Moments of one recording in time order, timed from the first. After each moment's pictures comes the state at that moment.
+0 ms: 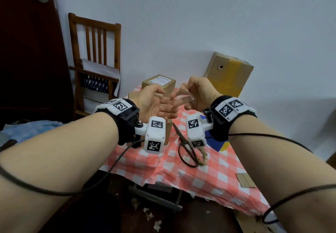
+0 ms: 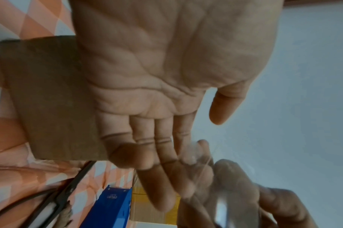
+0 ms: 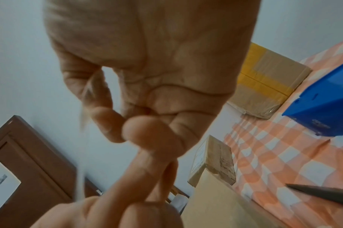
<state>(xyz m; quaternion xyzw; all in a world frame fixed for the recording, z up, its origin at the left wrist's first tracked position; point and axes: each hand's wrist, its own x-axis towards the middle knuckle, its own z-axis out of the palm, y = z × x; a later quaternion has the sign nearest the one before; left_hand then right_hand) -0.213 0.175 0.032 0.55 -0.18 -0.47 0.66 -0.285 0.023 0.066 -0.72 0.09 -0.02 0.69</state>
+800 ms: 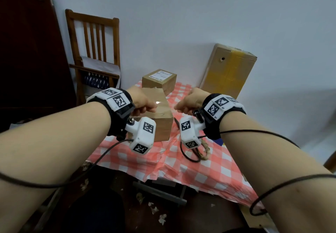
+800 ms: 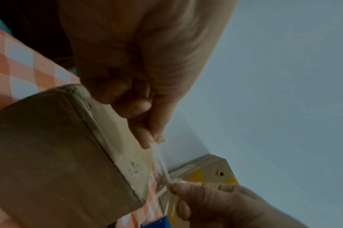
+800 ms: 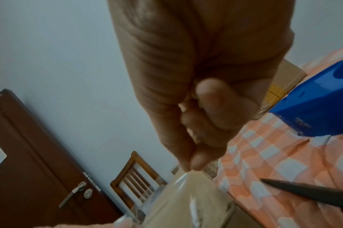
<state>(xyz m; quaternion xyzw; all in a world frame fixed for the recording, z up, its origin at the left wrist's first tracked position) -0.191 0.180 0.020 0.83 -0.12 -0.25 0.48 -0.265 0.013 0.035 -0.87 0.29 0.03 0.40</state>
